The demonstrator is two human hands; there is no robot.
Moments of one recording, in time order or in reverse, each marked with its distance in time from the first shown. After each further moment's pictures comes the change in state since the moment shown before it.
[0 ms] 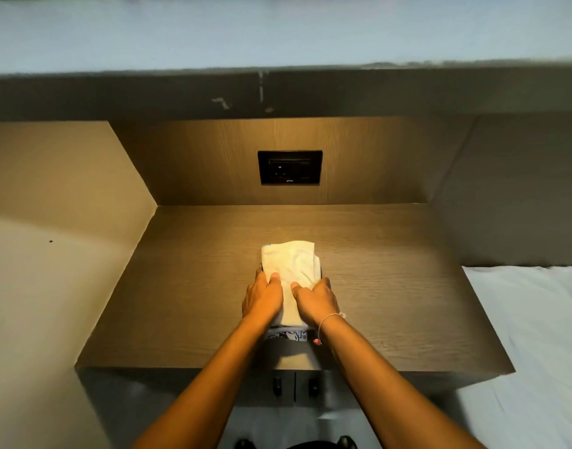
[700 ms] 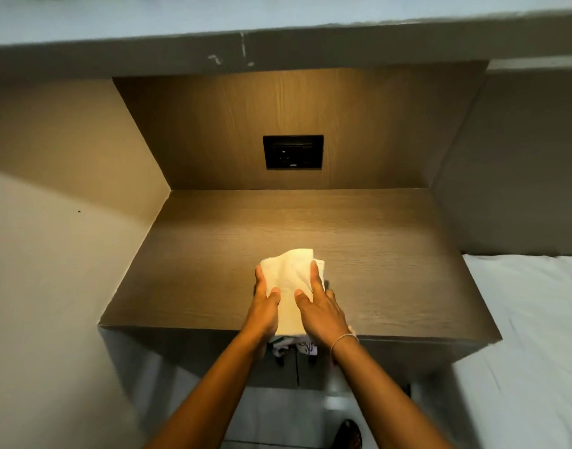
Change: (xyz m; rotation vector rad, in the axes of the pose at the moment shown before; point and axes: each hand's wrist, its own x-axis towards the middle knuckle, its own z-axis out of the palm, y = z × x) left_hand -0.086 -0.036 -0.002 -0.426 -0.155 0.116; right_hand -0.061 0.063 -0.007 -0.203 -0.087 -0.297
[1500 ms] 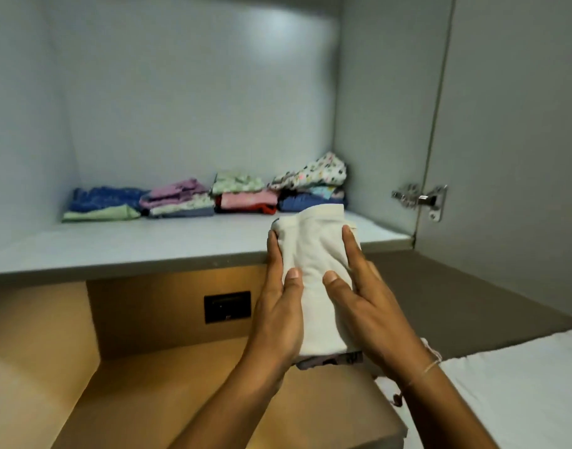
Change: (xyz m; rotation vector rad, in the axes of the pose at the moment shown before) left_hand -0.208 0.249 0.003 -0.275 -0.306 0.880; right_hand -0.238 -0.143 -0.214 0.139 0.707 -0.737
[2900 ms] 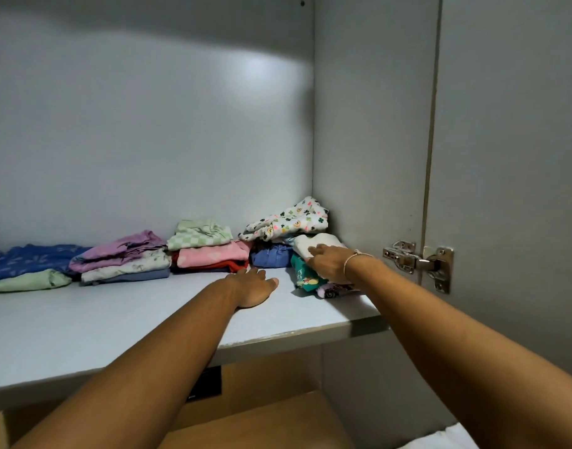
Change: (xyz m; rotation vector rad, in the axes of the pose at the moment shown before) left_hand 0.281 -0.054 0.001 1.406 -0.550 -0.242; right_hand 0.286 0.093 -0.030 -0.983 -0.478 0.205
